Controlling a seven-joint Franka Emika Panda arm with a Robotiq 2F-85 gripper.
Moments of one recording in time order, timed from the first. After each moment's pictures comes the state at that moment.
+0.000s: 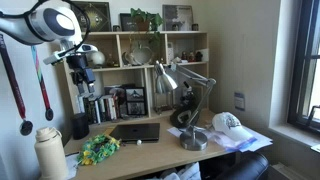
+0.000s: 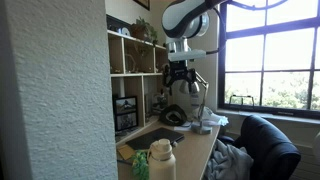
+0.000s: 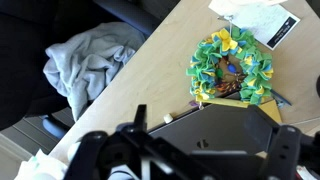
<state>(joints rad) 0.04 -0.32 0.33 -2.11 -0.02 1.83 0.49</state>
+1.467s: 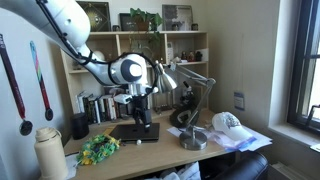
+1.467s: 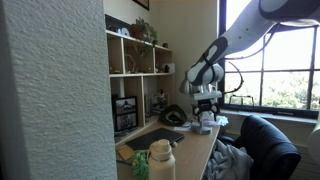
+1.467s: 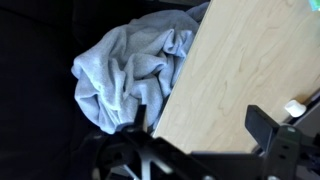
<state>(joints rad) -0.05 0.12 -0.03 -2.12 -0.10 2.14 0.48</state>
